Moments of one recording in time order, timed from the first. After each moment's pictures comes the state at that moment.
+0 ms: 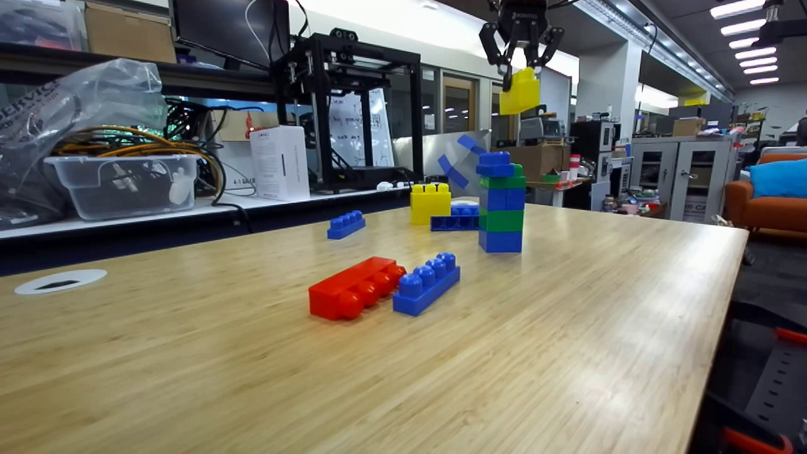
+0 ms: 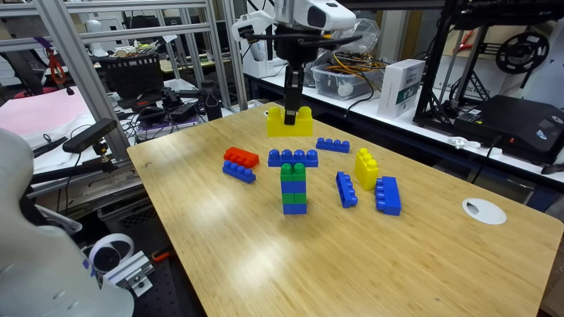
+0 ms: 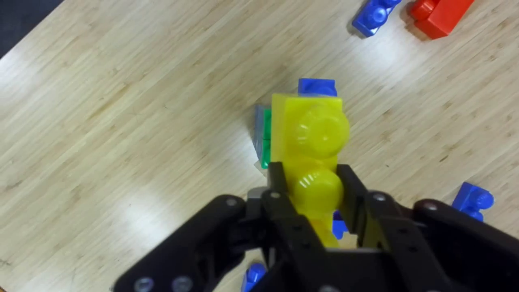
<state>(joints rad) -0.04 -0.19 -0.03 -2.18 0.12 1.91 0.45</state>
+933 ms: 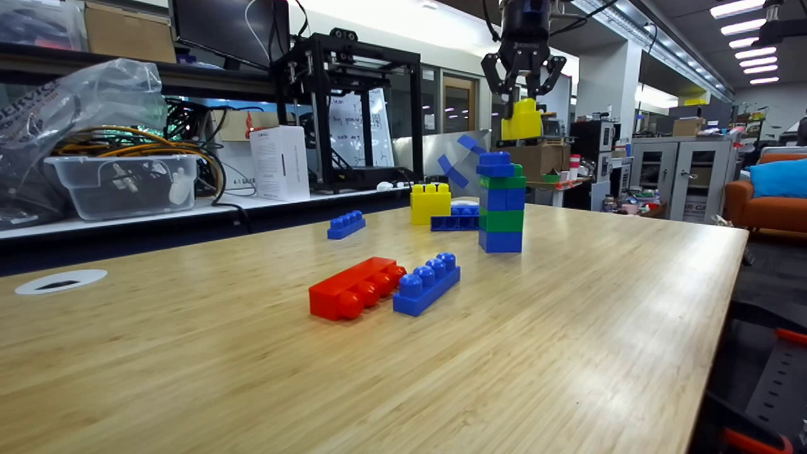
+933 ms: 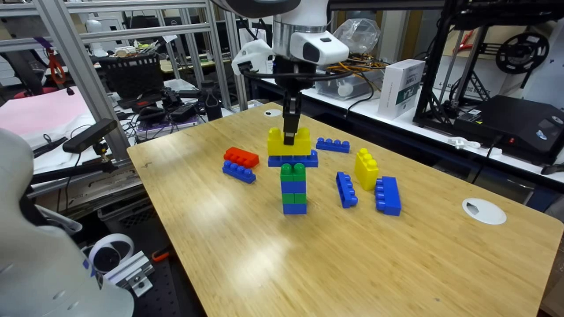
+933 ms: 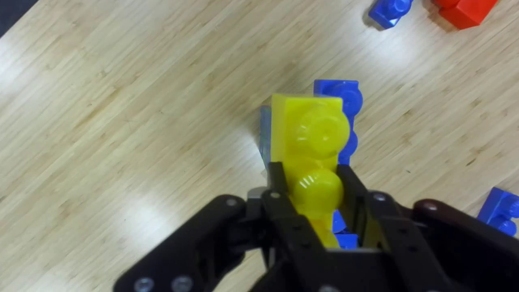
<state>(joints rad) -0.04 -0.18 -0.03 -2.29 0.12 2.05 0.46</state>
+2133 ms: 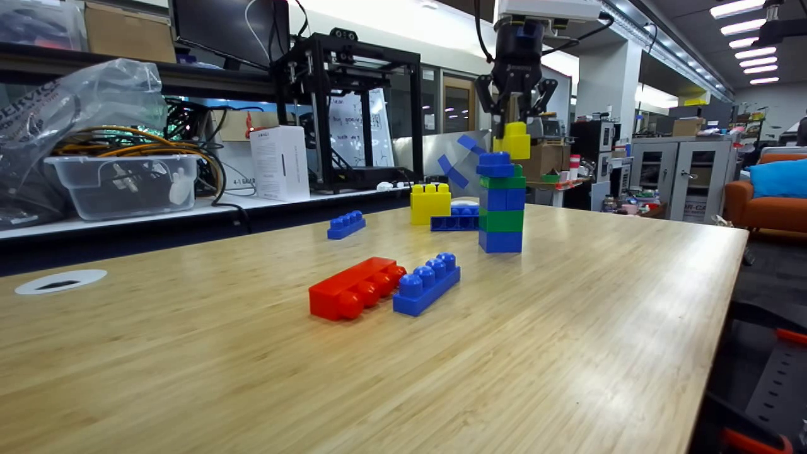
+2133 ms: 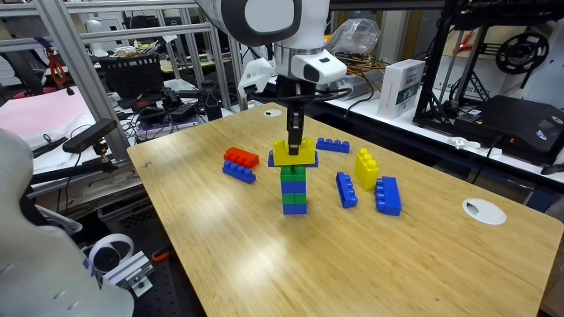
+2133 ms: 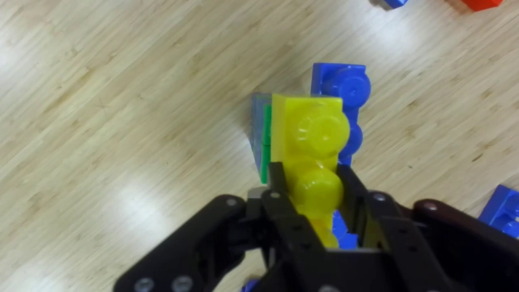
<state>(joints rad) -0.03 -0.14 -0.02 -2.34 0.12 2.19 0.44</state>
